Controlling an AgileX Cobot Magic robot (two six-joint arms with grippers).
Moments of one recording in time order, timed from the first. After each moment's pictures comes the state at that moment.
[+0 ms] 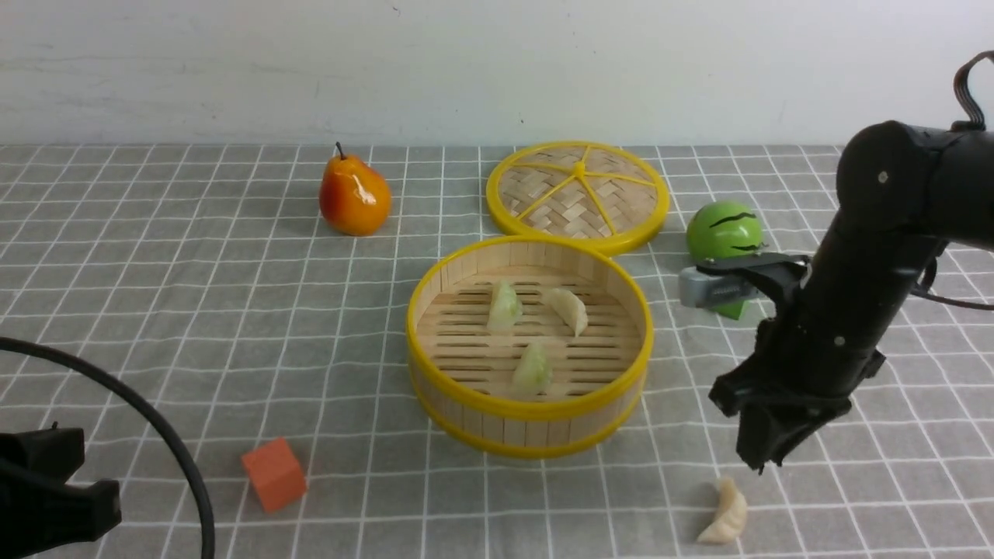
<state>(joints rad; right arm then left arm) 0.24 1.83 -1.31 0.28 1.12 -0.22 -0.42 0.68 -0.48 0.51 0.52 -0.71</state>
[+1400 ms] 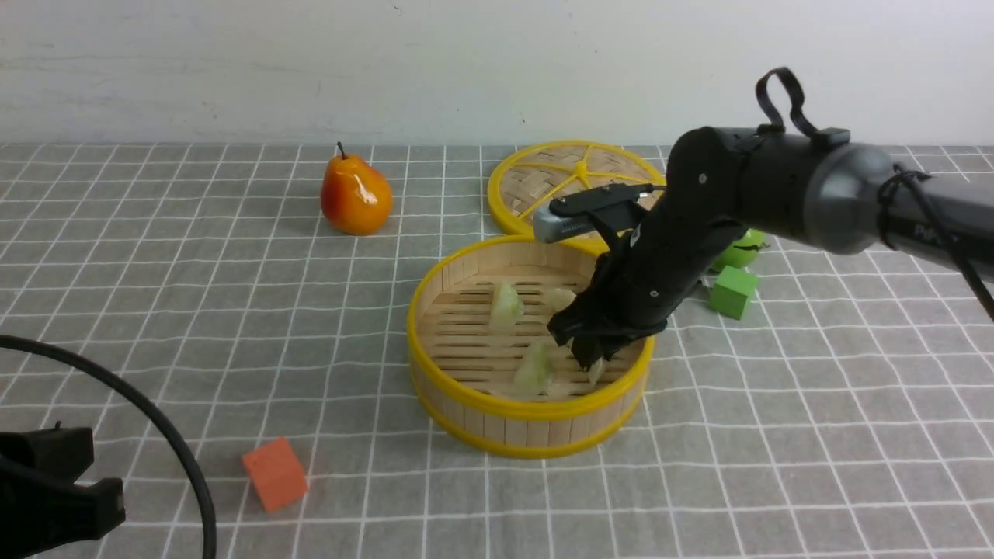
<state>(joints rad) 0.41 2.10 -1.66 0.27 0.82 -0.18 -0.42 0.68 -0.48 0.49 0.52 -0.71</state>
